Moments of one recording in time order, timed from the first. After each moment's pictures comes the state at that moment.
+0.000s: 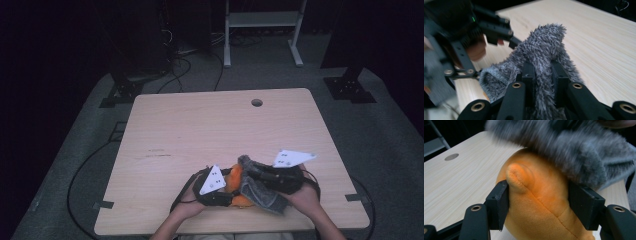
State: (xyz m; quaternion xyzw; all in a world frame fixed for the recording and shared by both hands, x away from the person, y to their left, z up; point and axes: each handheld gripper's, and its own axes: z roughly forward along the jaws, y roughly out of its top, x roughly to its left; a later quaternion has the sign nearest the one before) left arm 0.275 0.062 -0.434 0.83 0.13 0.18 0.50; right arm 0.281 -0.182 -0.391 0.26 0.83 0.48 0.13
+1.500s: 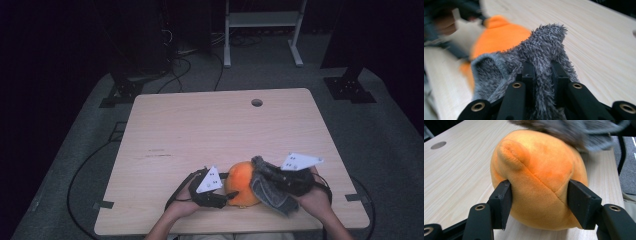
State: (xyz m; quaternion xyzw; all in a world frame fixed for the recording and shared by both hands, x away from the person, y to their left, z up) left arm 0.280 0.075 -0.439 0.86 0.12 0.15 0.48; right arm 0.273 -0.208 -0.400 0.28 0.84 0.44 0.18
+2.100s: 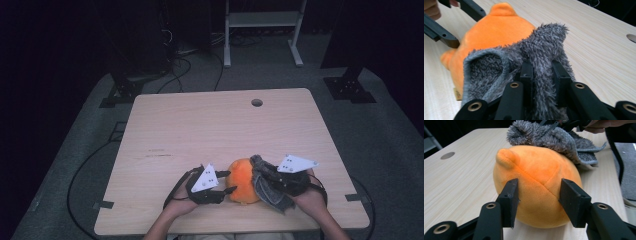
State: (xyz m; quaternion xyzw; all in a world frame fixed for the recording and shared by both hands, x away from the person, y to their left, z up) left arm 0.282 0.079 -0.431 0.84 0.12 0.16 0.50; right arm 0.286 -0.209 -0.421 0.28 0.83 0.44 0.20
